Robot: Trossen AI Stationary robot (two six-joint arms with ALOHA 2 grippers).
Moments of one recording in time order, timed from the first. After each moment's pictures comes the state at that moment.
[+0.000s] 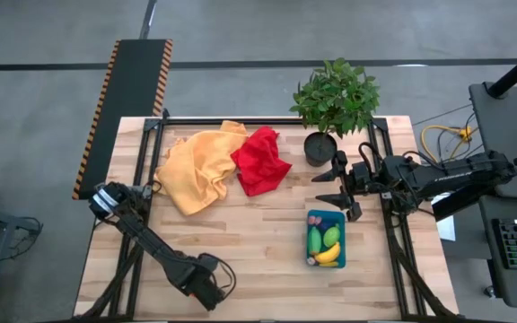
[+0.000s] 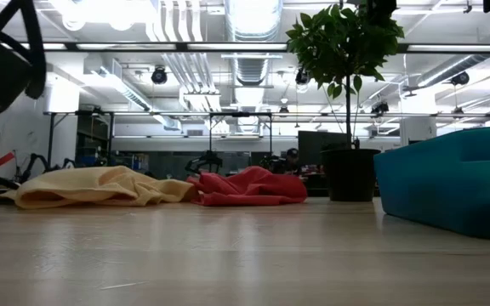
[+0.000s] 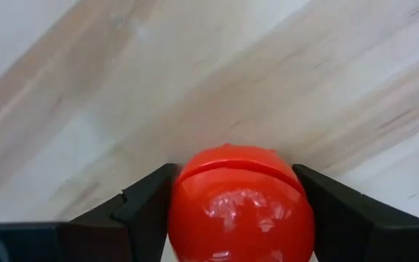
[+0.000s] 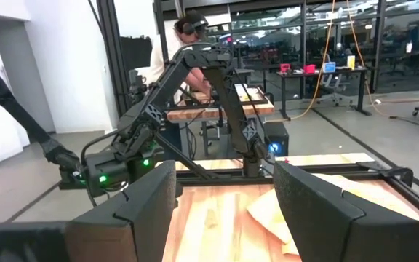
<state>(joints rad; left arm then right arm) -0.74 1.88 1.23 -0.77 0.13 -1.70 0.13 0.81 0.56 0.33 -0.01 0.10</state>
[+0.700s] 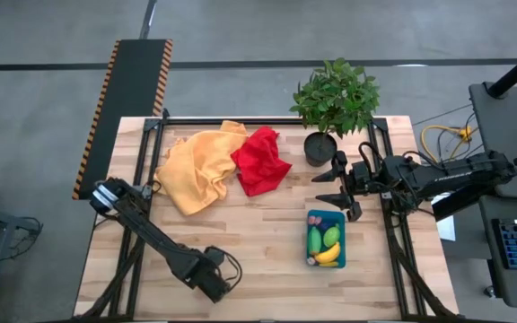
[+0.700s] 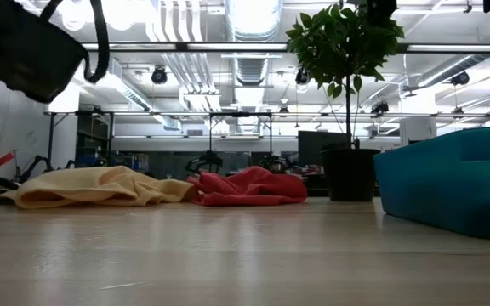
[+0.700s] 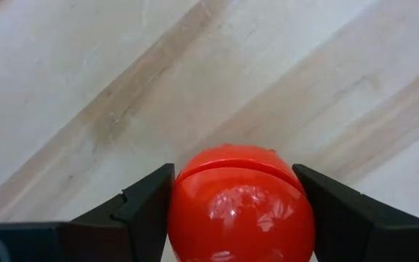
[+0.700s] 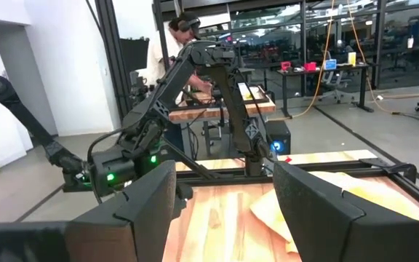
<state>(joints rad) -0.69 1.85 1.23 -0.77 0.04 -1.58 0.13 0.81 0.56 0.33 -0.01 0.12</state>
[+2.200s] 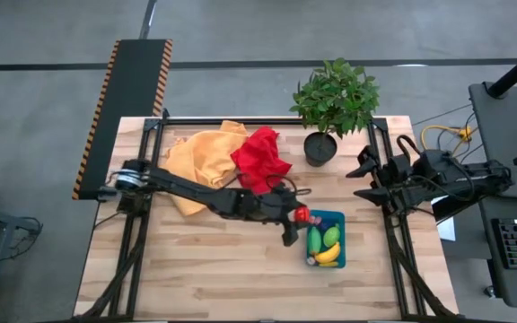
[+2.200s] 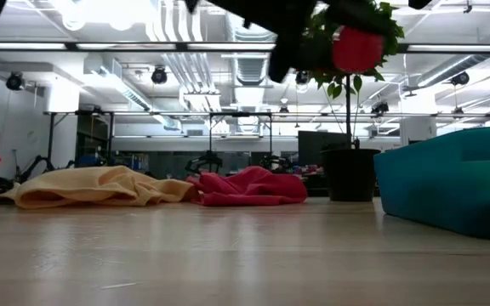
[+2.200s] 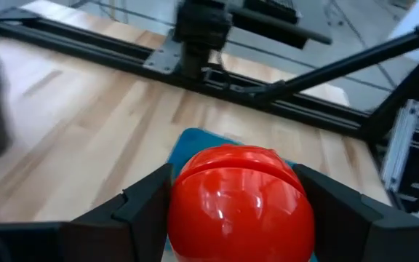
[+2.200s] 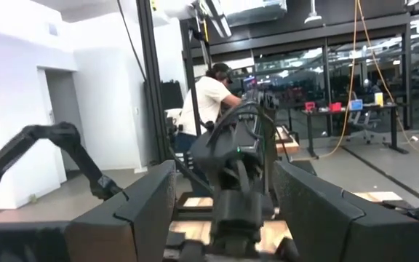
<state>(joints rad) -0.18 1.91 1.44 0.11 -0.22 -0.36 0.13 0.43 0.51 0.16 -0.09 0.14</state>
